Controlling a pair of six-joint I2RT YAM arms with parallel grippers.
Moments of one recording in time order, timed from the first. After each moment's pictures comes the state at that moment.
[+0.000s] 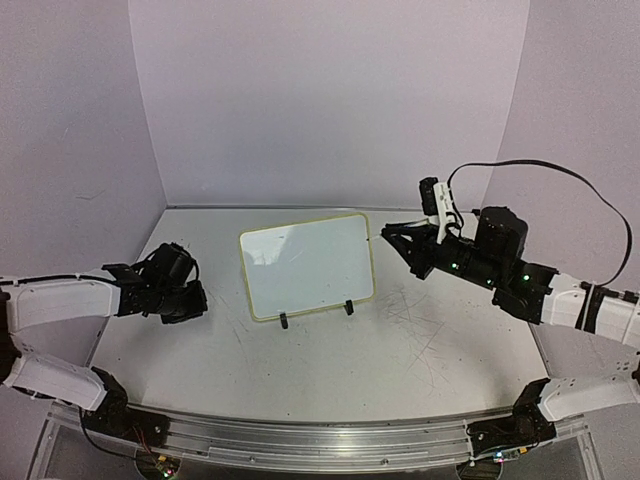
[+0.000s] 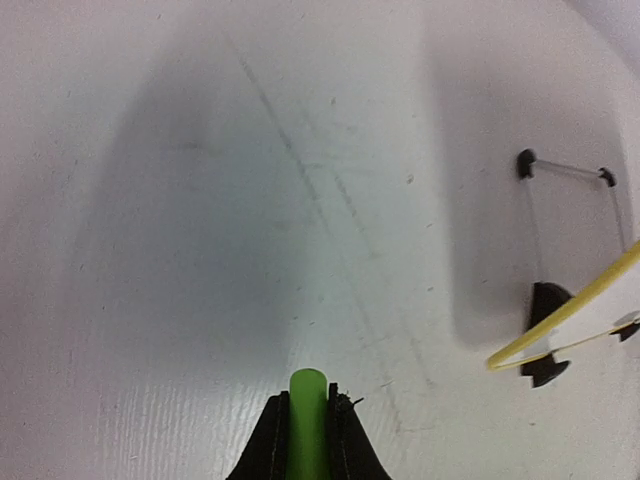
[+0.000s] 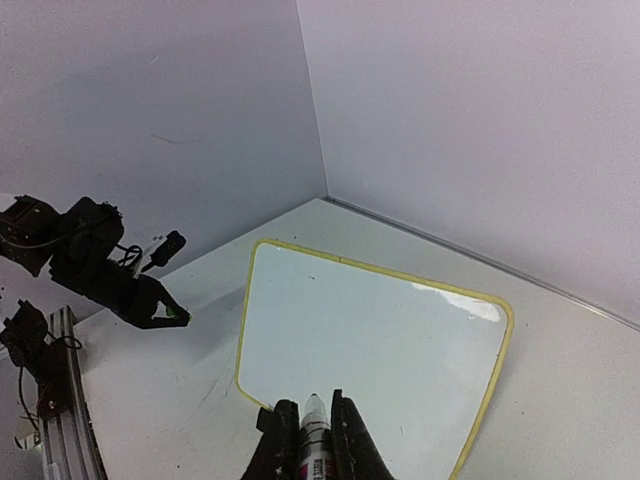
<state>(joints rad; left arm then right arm) -0.61 1.21 0.65 -0.38 -0.21 -0.84 0.74 1.12 0.76 0.28 -0.18 0.12</state>
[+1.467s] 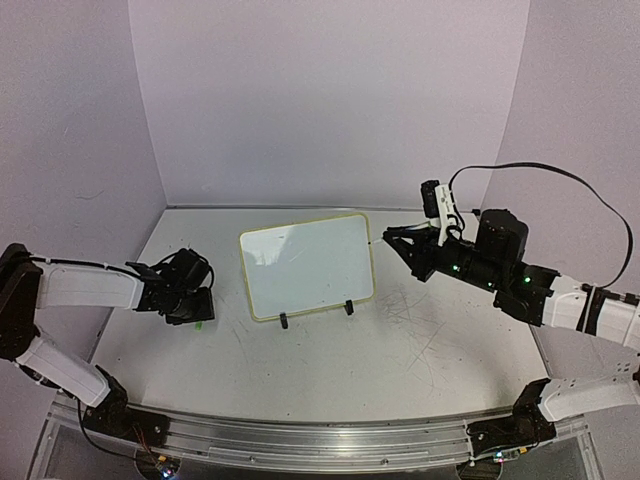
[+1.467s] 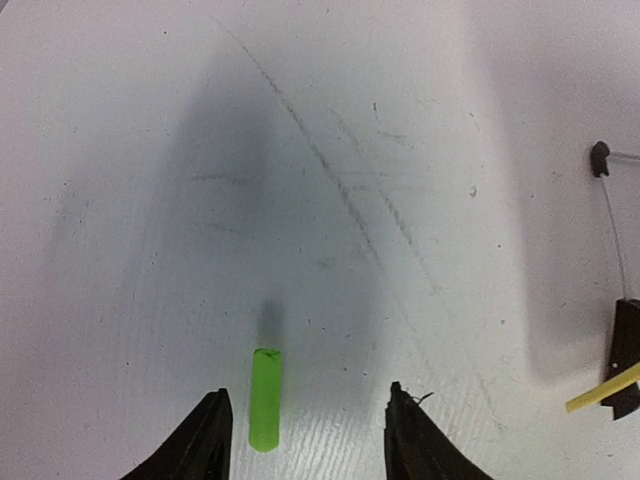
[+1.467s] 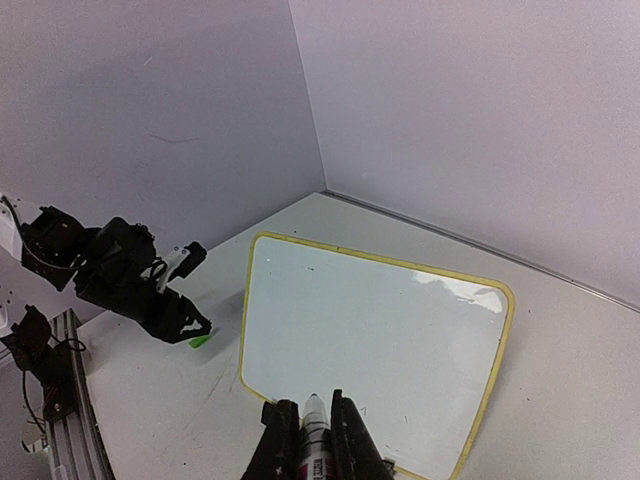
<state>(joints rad) -0.62 1.42 0.68 -0.34 -0.33 -0.73 0.74 1.11 0.75 0.27 -0.17 0.16</state>
